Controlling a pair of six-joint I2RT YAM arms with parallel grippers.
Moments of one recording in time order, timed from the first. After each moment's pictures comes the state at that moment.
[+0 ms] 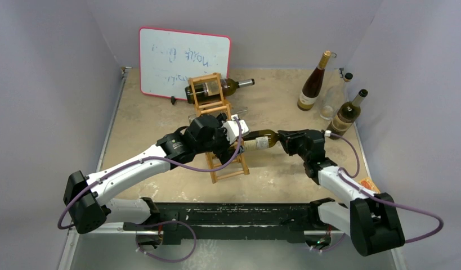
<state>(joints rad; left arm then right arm) -0.90 1.24 1.04 -0.35 0.07 0.24 0.23 1.10 0.35 0.24 0.00 1.55</state>
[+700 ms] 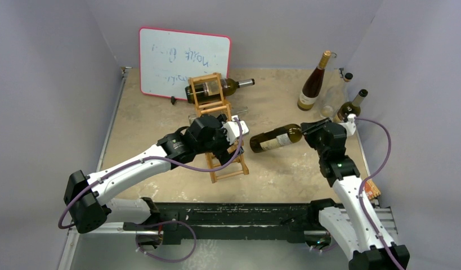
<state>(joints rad) -0.90 1.25 1.04 -0.37 0.07 0.24 0.14 0.76 0.59 -0.26 0.21 1.04</state>
